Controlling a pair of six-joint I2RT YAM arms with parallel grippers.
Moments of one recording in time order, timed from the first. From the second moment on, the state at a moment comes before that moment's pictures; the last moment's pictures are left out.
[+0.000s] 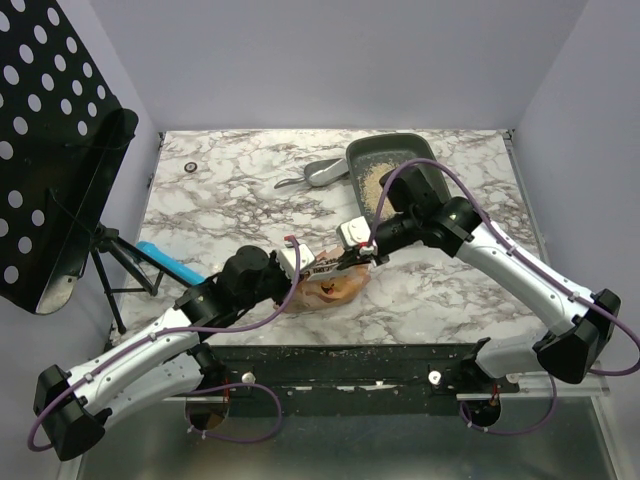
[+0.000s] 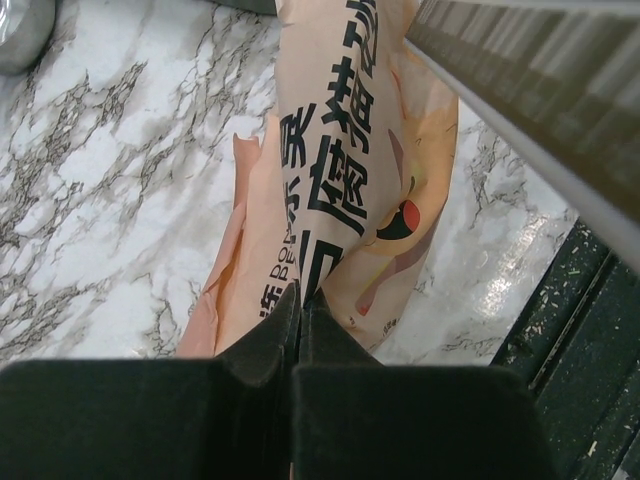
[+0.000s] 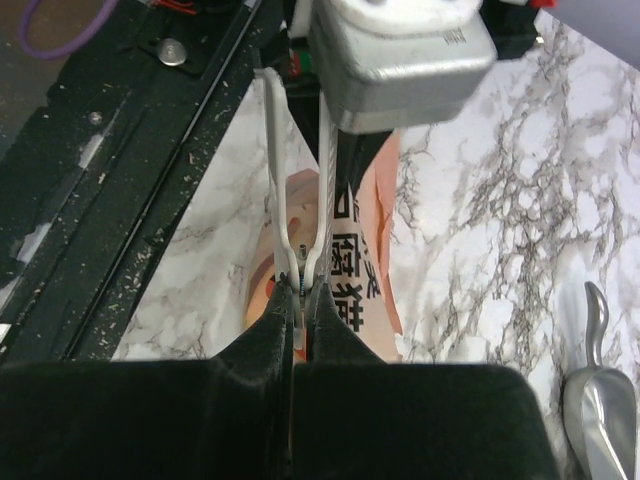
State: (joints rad) left arm -0.83 0.78 0.59 -0.28 0.08 0.15; right arm 0.76 1.36 1.38 -0.82 -0.86 -1.03
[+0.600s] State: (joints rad) left arm -0.84 0.79 0.59 -0.27 0.06 0.15; right arm 0.65 1.24 1.24 -0.72 -0.89 -1.03
